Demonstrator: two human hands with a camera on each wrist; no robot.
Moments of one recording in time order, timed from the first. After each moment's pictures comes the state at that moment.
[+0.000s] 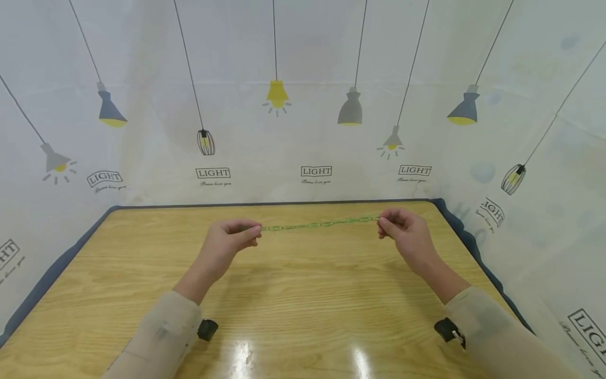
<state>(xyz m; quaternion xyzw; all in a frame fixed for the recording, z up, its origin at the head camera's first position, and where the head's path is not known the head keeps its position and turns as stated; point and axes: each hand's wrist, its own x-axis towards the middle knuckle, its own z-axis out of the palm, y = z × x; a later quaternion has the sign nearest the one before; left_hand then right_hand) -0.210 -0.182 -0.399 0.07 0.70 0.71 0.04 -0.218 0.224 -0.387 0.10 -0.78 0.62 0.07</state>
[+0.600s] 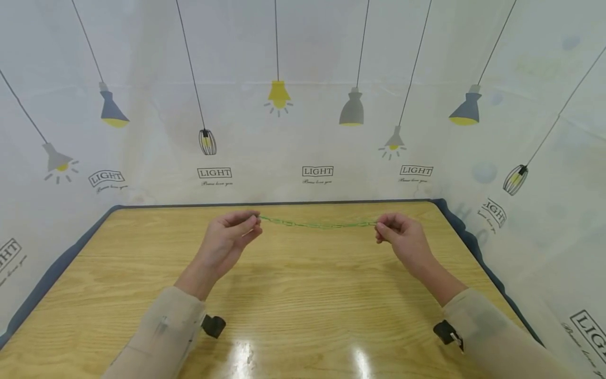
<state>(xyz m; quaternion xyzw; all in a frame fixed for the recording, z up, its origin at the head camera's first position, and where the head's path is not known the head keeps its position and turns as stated) -0.210 -0.174 -0.386 0.07 0.52 0.85 0.05 -0.219 0.218 -0.393 0.09 -0.79 0.61 0.05</state>
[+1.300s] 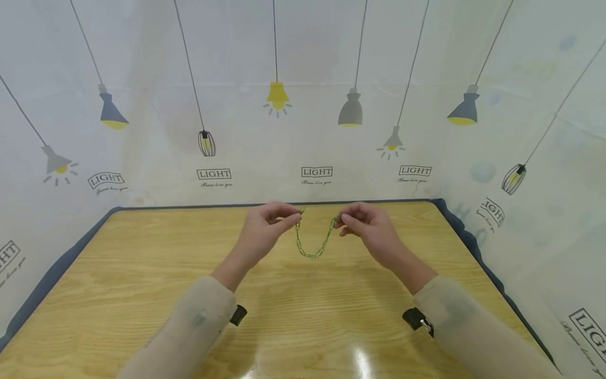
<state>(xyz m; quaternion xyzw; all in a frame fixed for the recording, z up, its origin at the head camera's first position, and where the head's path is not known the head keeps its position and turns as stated) -0.213 -0.111 -0.365 0.16 0.77 0.62 -0.04 -0.223 0.159 -0.370 0.18 -0.73 0.66 -0.03</state>
